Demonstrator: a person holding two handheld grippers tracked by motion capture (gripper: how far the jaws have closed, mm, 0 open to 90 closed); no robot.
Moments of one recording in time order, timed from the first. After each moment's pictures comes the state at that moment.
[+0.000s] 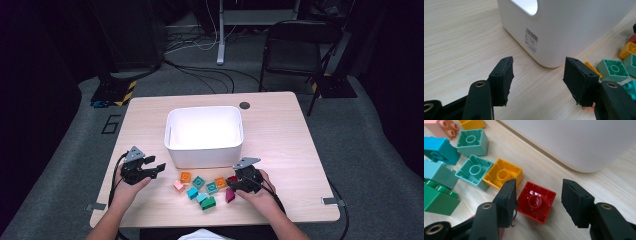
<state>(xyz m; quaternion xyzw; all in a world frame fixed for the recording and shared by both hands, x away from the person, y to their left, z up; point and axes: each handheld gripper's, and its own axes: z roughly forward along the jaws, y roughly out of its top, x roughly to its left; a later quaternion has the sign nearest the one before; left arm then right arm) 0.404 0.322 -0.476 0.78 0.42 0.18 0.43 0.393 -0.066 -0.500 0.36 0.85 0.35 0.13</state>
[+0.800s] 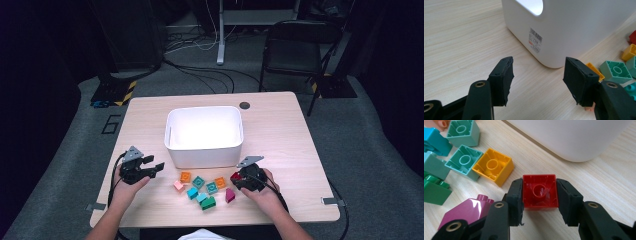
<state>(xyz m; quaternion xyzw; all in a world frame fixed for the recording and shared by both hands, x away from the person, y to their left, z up) 0.405 0.326 -0.475 0.78 0.42 0.18 0.43 0.398 -0.077 -0.499 0.36 0.86 0.33 0.12</state>
